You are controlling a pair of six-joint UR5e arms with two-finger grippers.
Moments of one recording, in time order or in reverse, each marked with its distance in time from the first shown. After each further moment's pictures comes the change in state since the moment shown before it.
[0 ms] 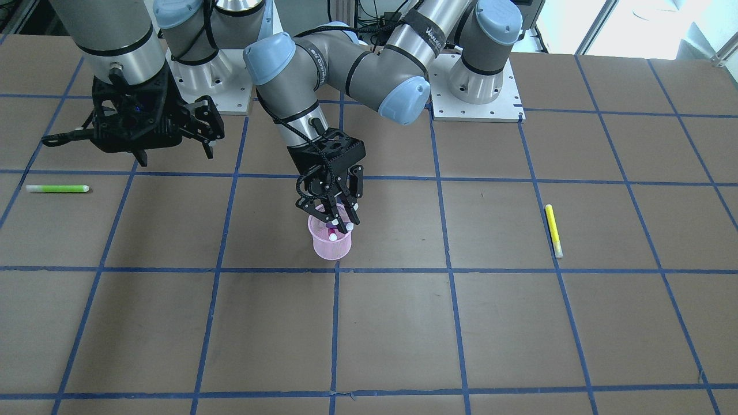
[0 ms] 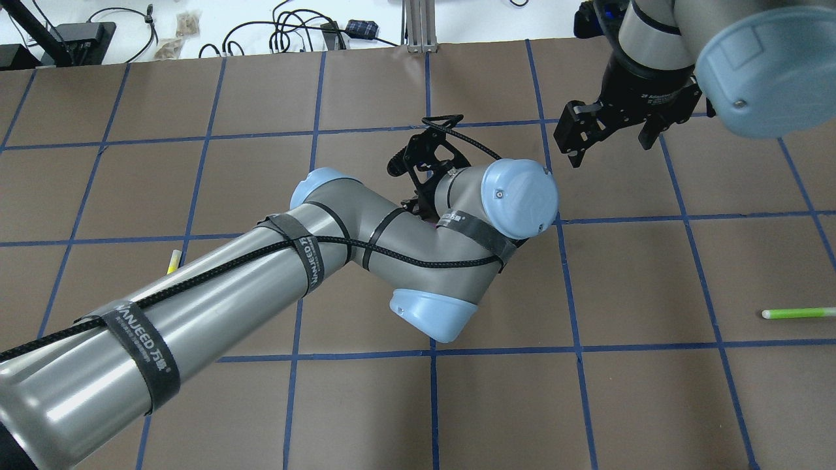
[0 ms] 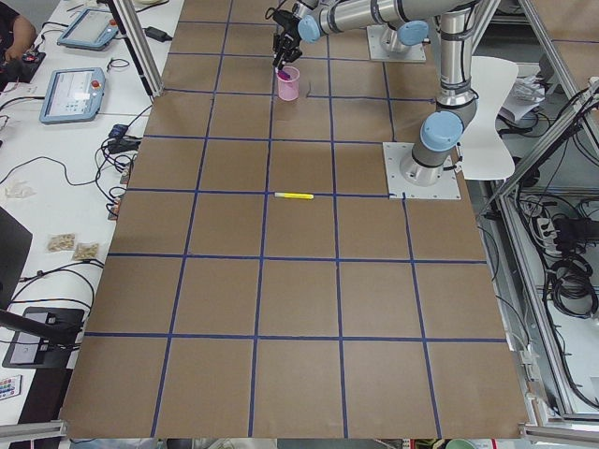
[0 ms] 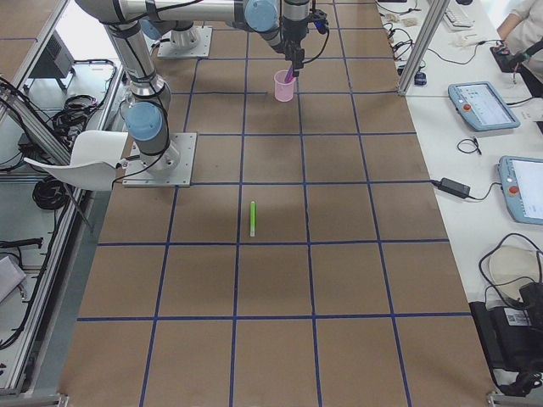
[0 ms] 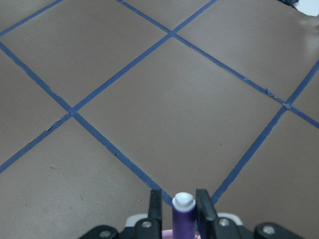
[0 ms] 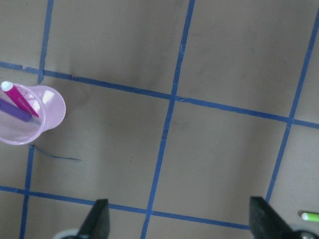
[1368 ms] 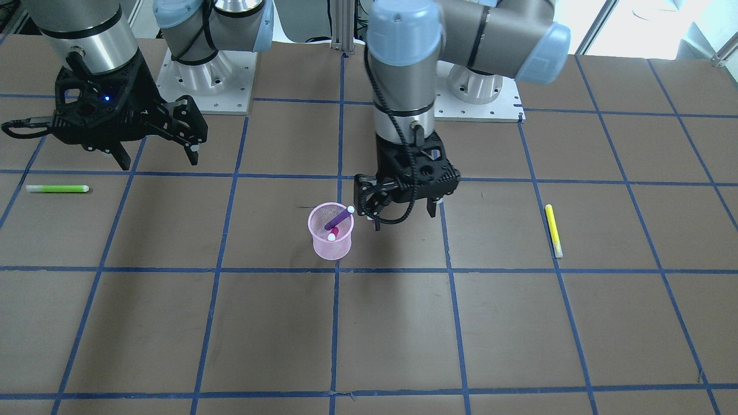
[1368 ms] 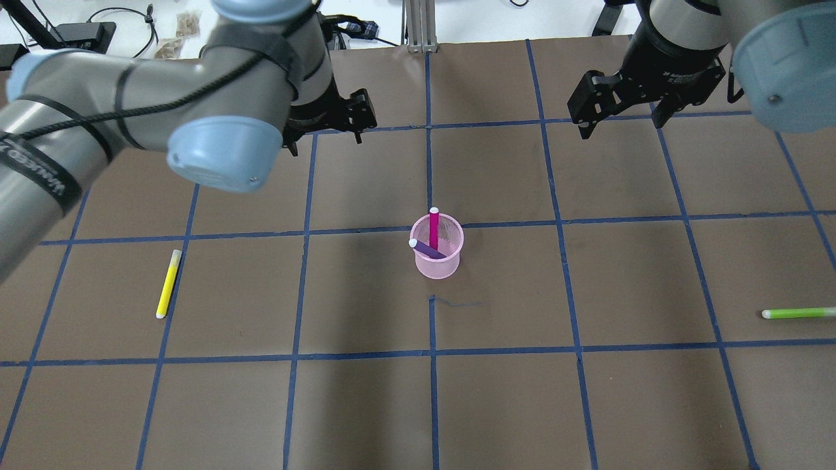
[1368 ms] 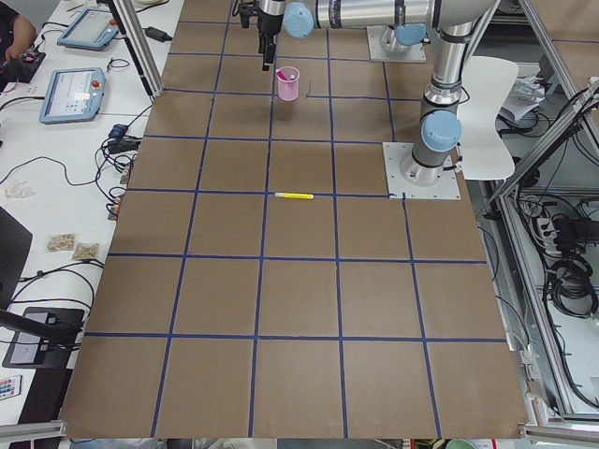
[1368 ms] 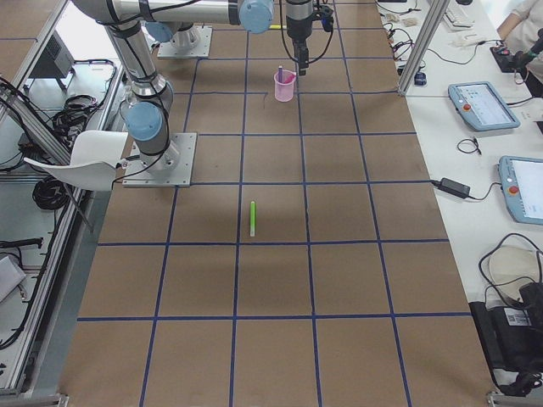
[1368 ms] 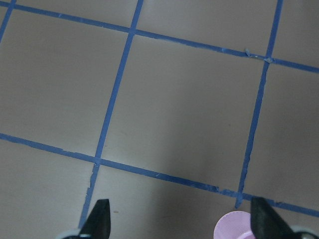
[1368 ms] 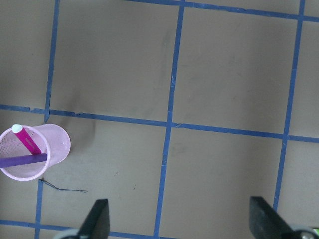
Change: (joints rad) left arm 0.472 0.232 0.144 -0.395 -0.548 0.980; right arm -0.036 -0.016 0.003 -0.078 0.037 0.036
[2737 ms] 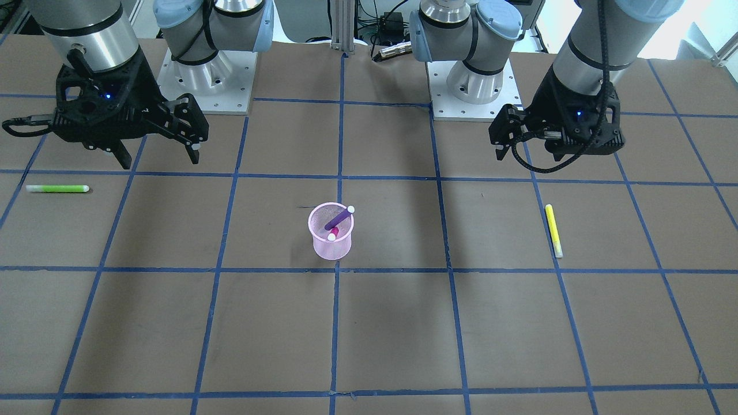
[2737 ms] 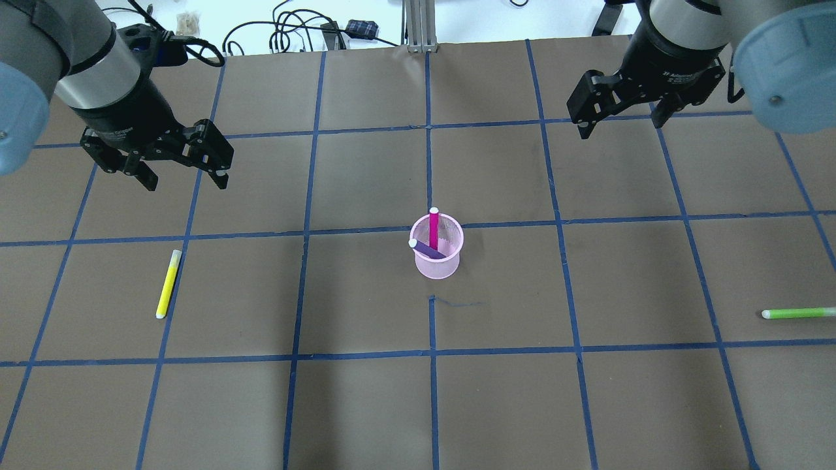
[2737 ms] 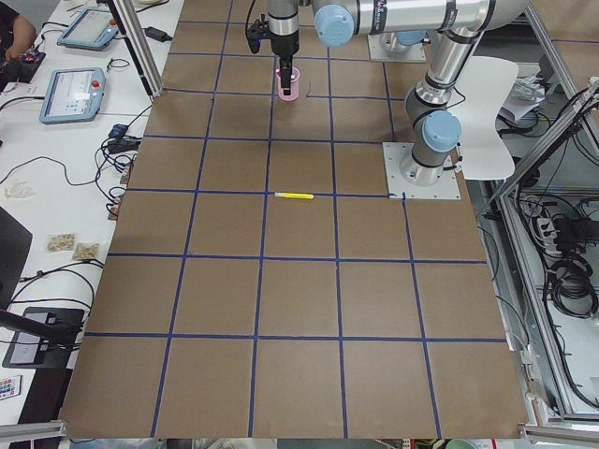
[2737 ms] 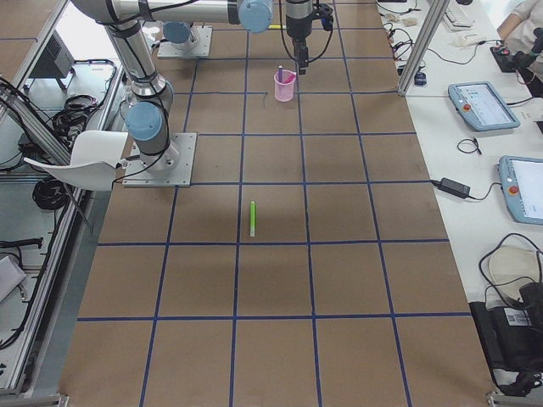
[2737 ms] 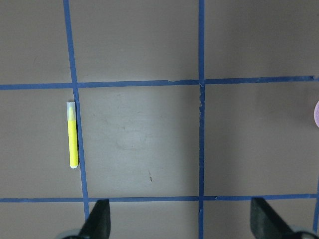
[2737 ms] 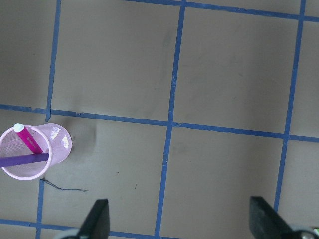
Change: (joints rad) left arm 0.262 0.183 -0.046 -0.351 -0.038 0.444; right arm 0.001 -0.003 0.000 0.002 0.002 0.001
